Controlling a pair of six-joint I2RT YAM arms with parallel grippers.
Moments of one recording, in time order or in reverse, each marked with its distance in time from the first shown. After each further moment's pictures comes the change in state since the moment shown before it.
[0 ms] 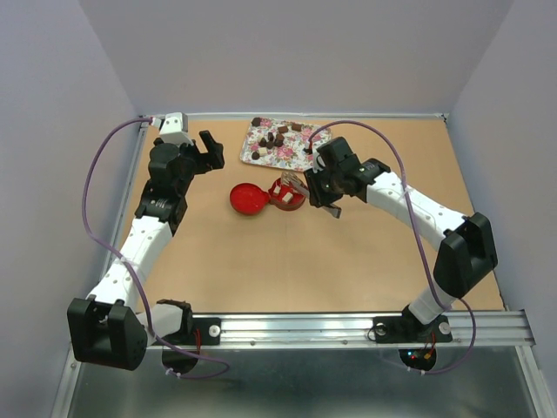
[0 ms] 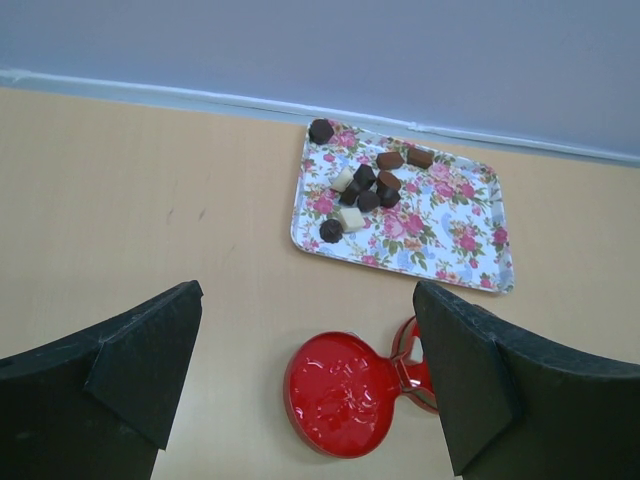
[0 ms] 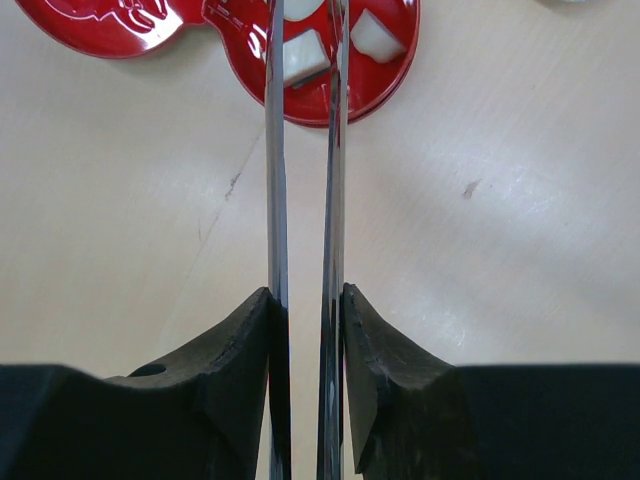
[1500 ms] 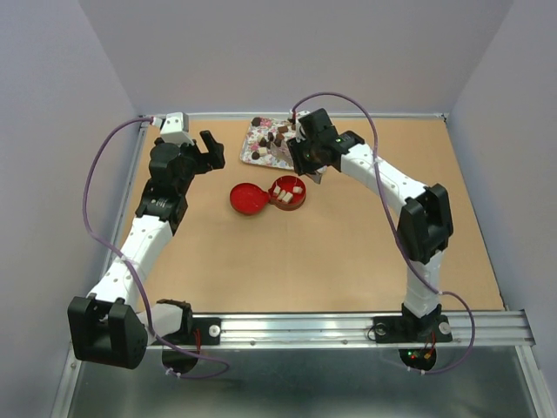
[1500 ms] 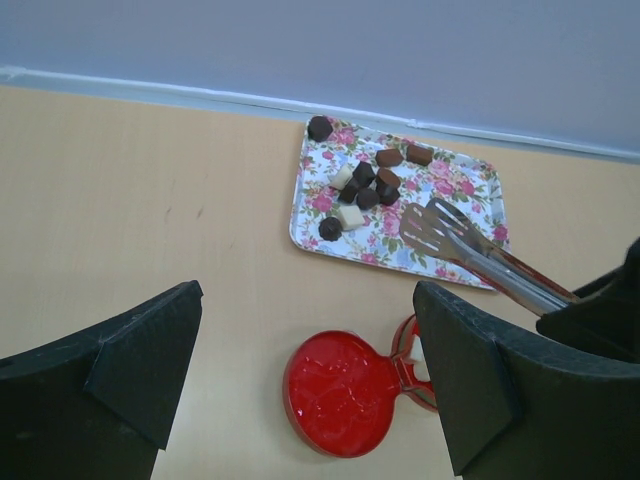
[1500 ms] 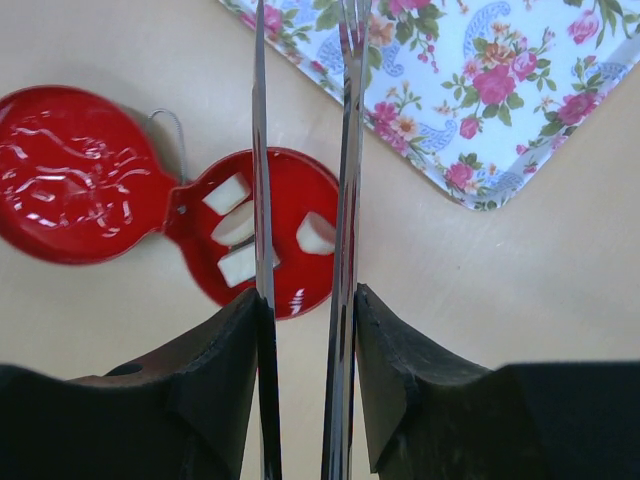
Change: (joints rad) left arm 0.000 0.007 0.000 0.002 0.006 0.000; right arm -0.034 0.328 0.407 0.011 0.118 -0.046
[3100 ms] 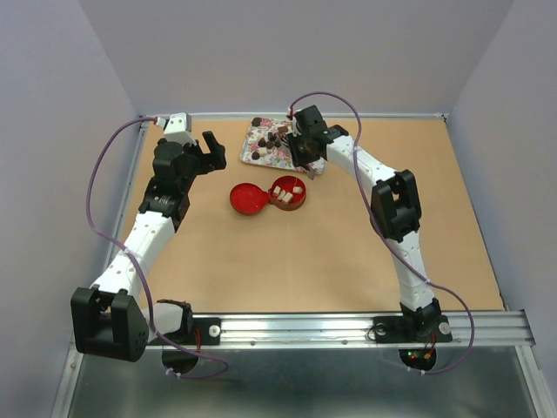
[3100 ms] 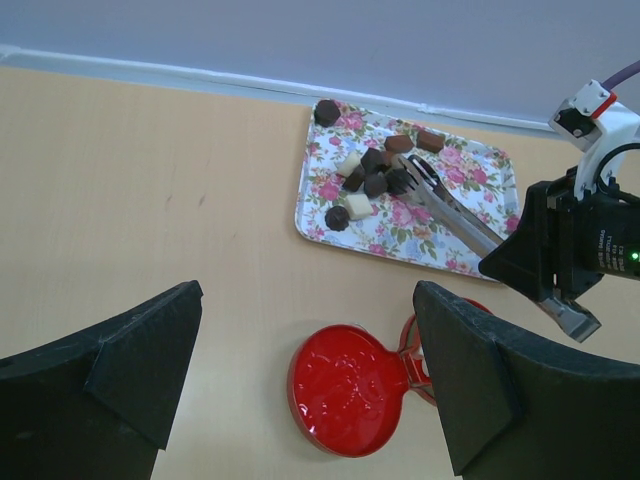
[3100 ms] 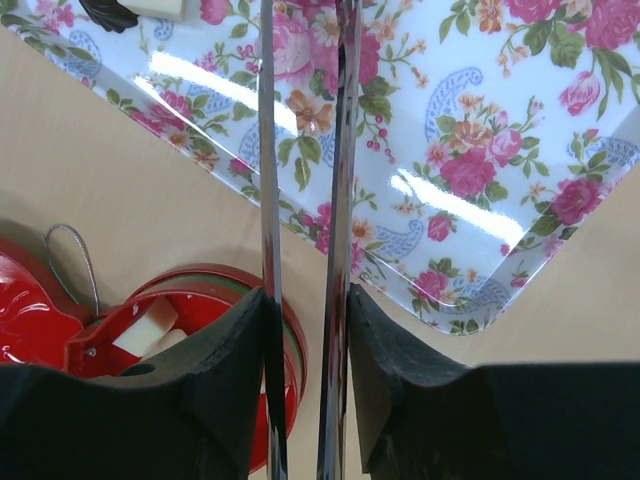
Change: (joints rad) left arm 0.000 0.045 0.000 0.008 -0.003 0.002; right arm -0.072 0.363 0.310 0.000 -0.032 0.004
